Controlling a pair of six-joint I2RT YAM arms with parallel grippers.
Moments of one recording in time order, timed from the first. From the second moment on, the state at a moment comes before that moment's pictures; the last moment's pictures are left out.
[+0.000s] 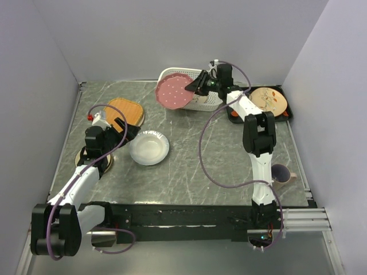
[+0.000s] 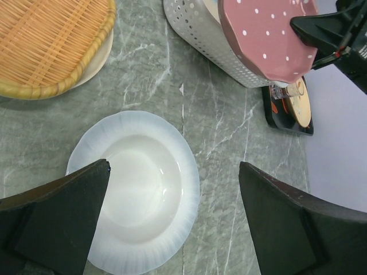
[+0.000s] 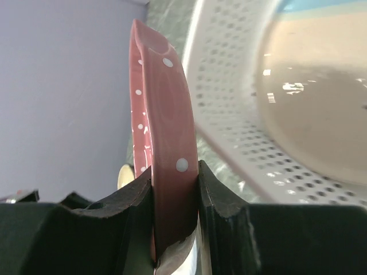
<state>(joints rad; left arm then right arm) -0.05 1.05 0.49 0.25 0.30 -0.72 0.24 2.31 1.97 -0.05 -0.69 0.82</state>
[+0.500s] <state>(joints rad) -0.05 1.06 0.48 0.25 0.31 -0.72 0.22 2.34 2.06 -0.08 -0.64 0.88</state>
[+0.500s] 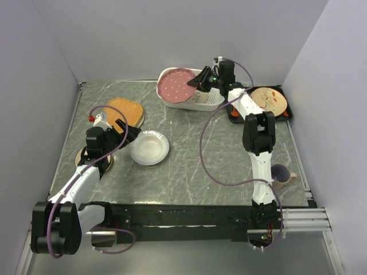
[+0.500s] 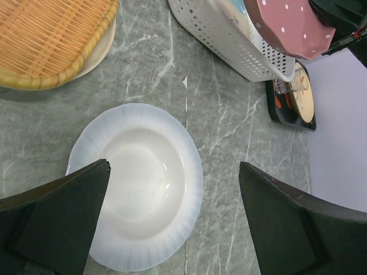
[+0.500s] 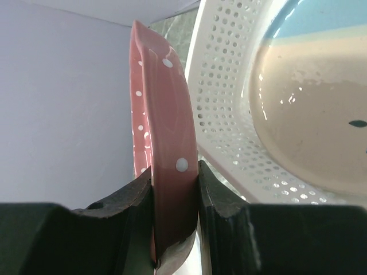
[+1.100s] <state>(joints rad) -0.05 1.07 0.46 0.29 0.34 -0.71 0.22 2.40 2.14 -0.10 -0.52 0.89</state>
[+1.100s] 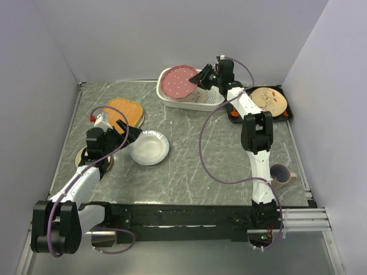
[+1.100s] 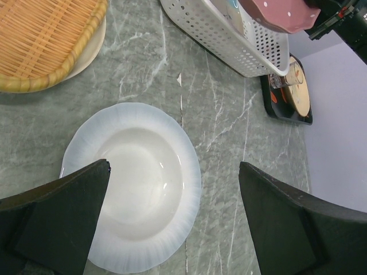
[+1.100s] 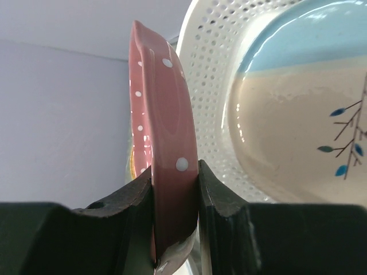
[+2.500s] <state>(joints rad) -0.05 1.14 0.46 0.34 0.36 -0.70 0.18 2.53 2.21 -0.11 -0.30 0.86</state>
